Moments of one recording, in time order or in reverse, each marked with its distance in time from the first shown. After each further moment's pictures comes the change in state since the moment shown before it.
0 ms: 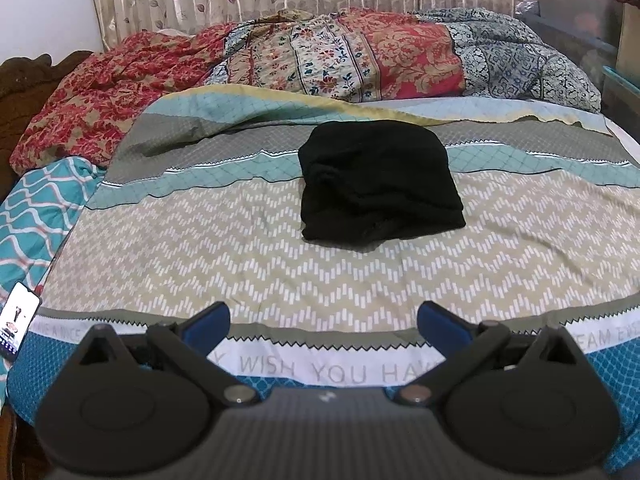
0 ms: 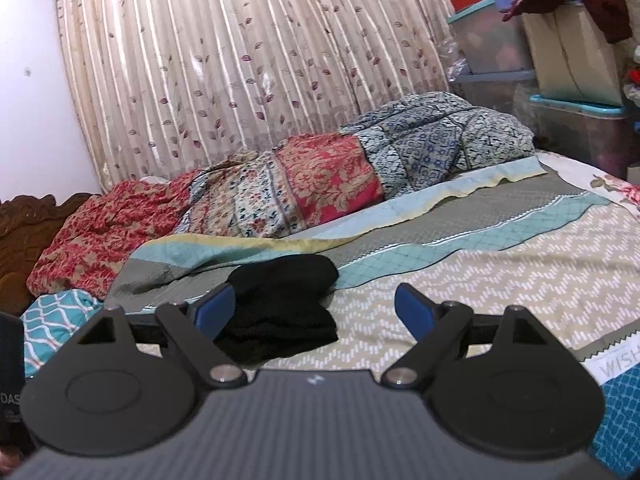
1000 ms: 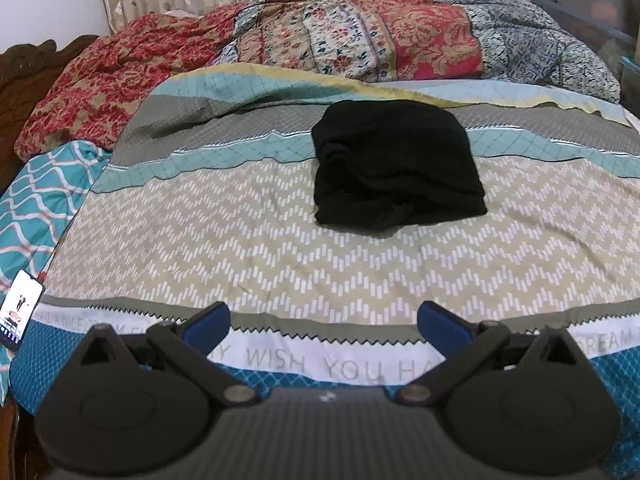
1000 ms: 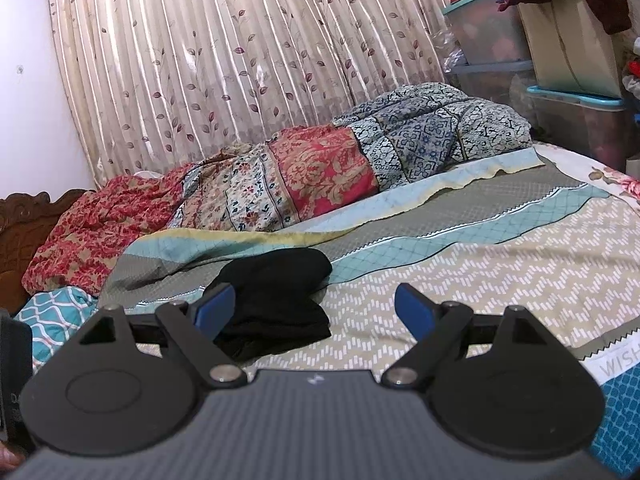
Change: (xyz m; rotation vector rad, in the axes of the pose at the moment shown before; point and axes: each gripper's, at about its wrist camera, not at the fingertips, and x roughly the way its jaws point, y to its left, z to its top) left arm 0.025 0.007 0.002 -0.017 0.058 0.039; right arm 0.009 -0.007 0.001 0.003 0.030 -0.001
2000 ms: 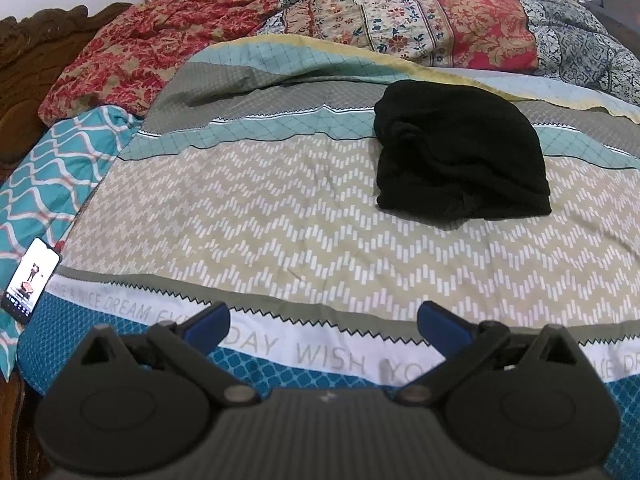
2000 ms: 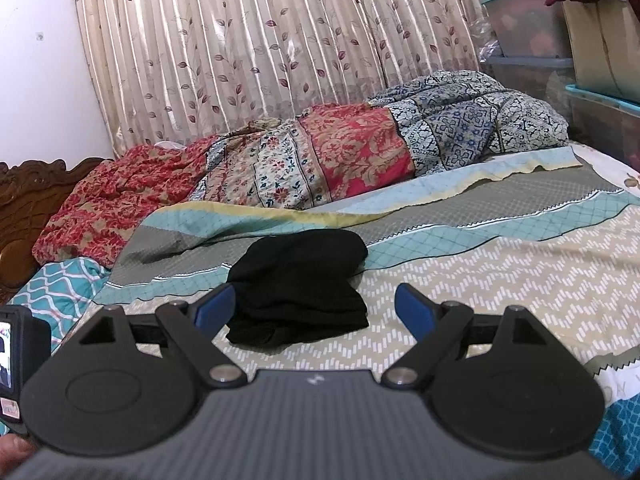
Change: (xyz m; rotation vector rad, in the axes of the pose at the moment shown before) left arm 0.030 0.043 -0.002 -0.073 0.046 0.068; right arm 0.025 0.037 -0.003 -0.062 0.063 0.047
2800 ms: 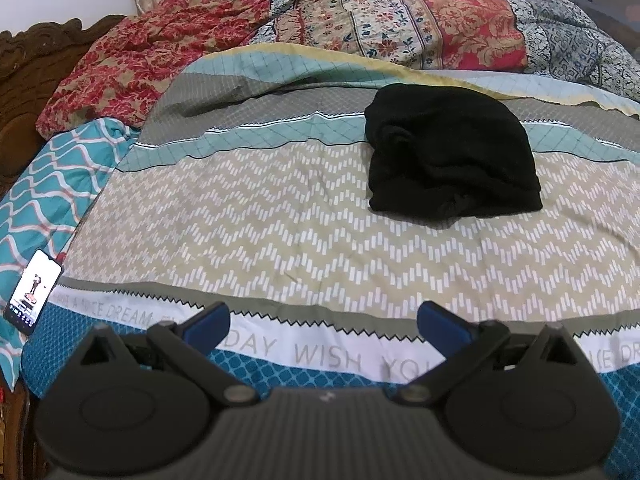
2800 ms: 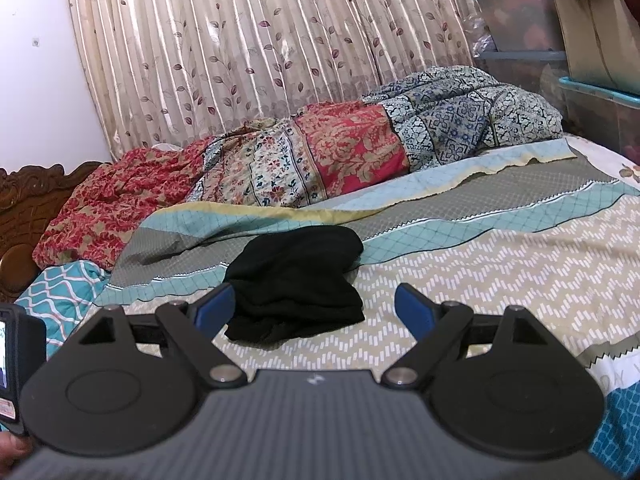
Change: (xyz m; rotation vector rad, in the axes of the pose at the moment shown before) left arm -0.007 -0.004 -0.003 0.036 -0.018 -0.006; right arm -0.003 -0.004 -0.004 0.022 0.003 -0.008
